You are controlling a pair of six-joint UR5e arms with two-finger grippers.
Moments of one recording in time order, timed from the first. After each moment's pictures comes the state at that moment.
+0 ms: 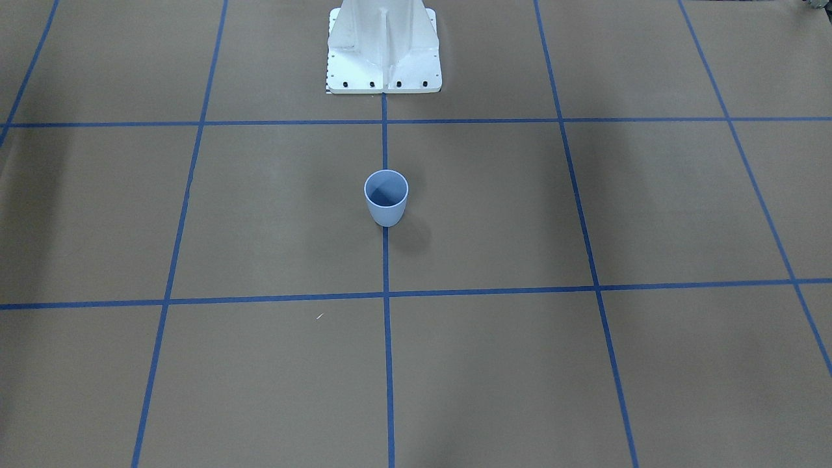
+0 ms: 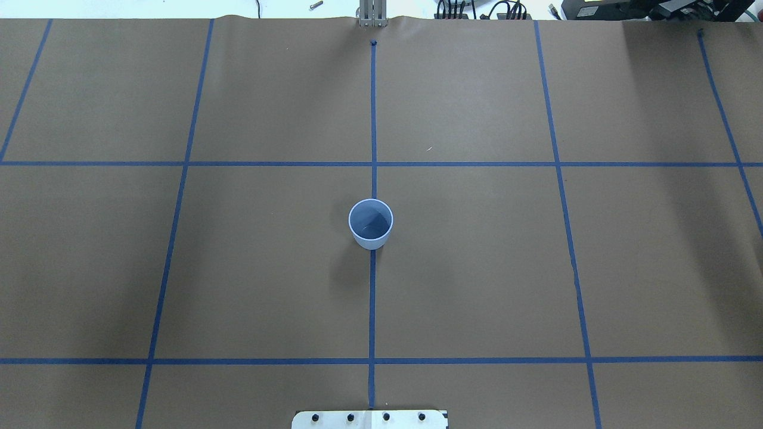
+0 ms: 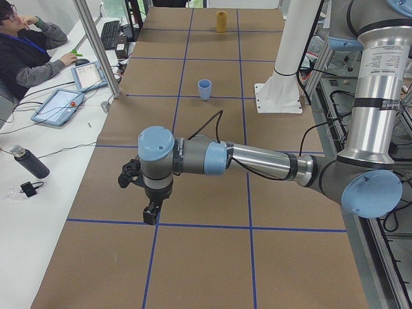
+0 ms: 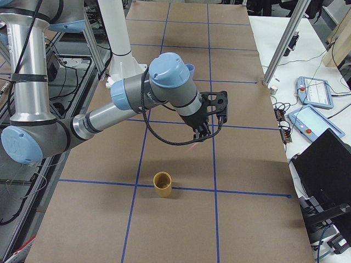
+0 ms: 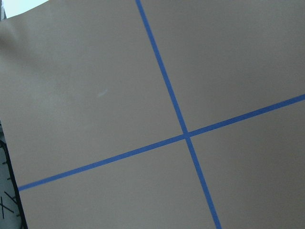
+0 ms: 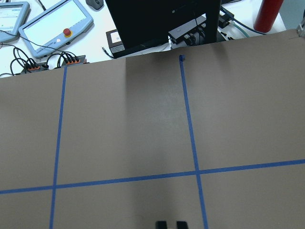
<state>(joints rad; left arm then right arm) -1.72 -1.62 -1.66 -1.49 -2.31 0.28 1.84 -1.53 2.02 -1.74 2.48 0.21</state>
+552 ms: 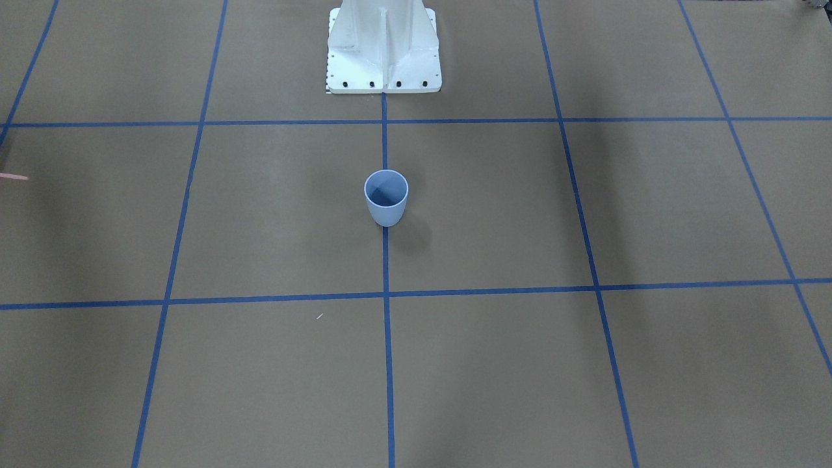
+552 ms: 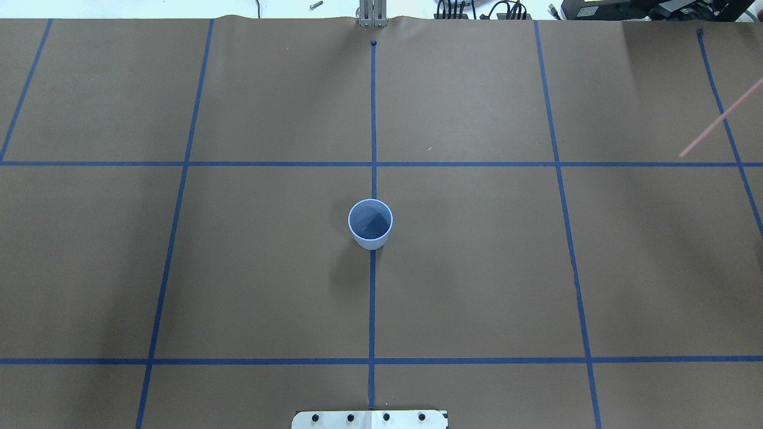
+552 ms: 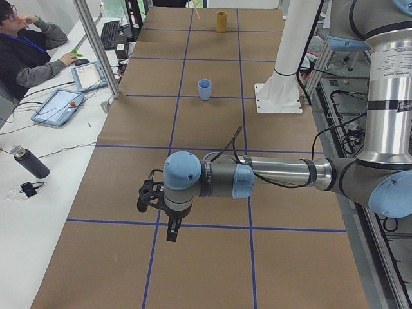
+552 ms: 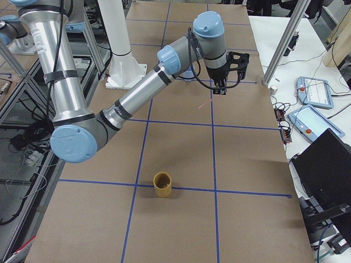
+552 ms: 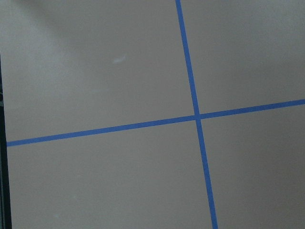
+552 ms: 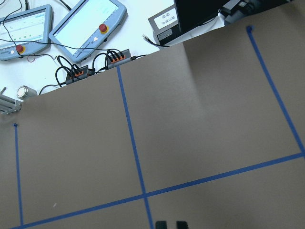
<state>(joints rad) -1.75 -1.51 -1.69 -1.59 -2.36 0.15 1.50 -1.28 2.07 -1.75 2.40 0.82</state>
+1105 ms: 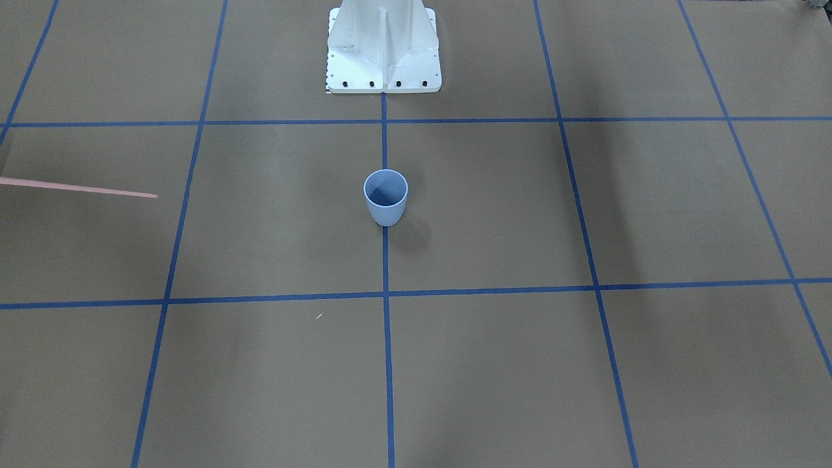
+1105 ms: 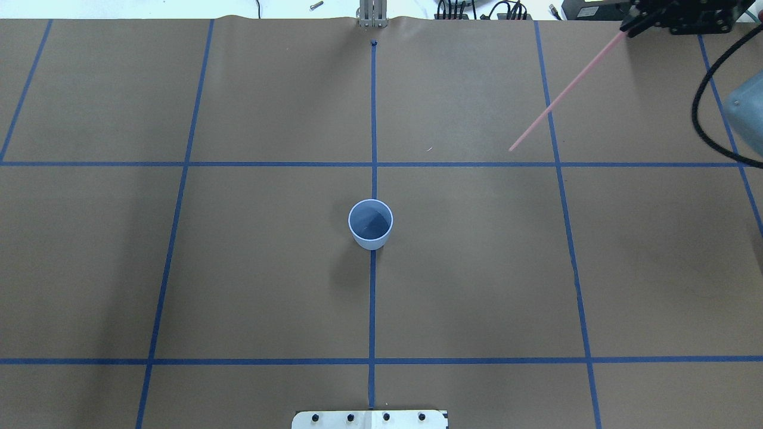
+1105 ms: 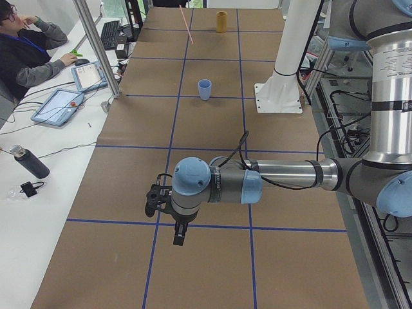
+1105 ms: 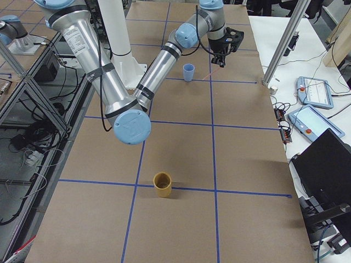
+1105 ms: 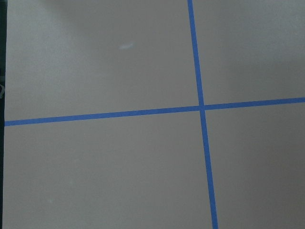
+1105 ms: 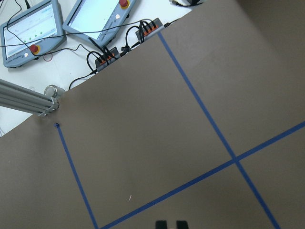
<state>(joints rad) -1.75 -1.47 -1.69 -1.62 -2.36 0.15 1.14 -1.01 2.07 -1.82 2.15 1.37</state>
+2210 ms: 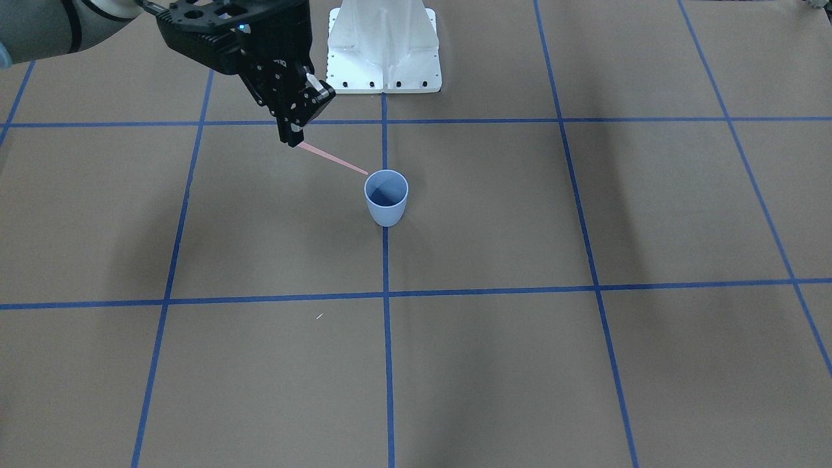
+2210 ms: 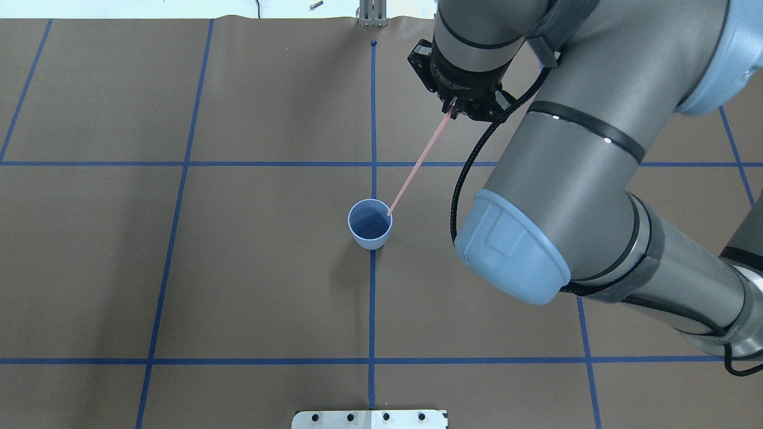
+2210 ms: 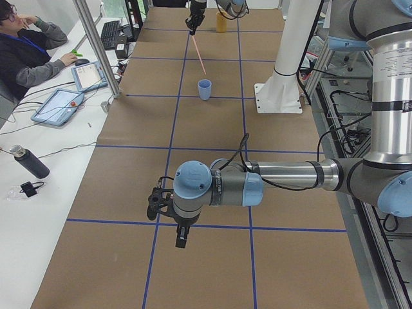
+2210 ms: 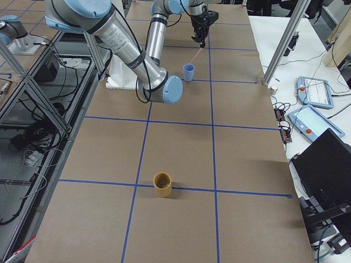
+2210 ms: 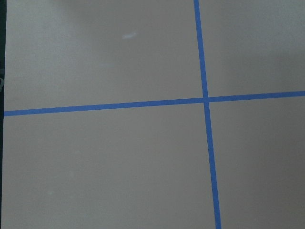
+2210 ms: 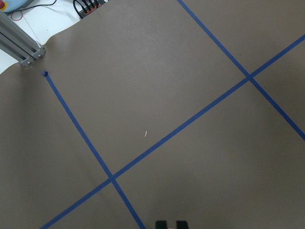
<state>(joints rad) -1.75 -1.47 -1.69 -1.62 -2.36 0.15 0.71 -0.62 1.97 -2.21 1.78 1.68</state>
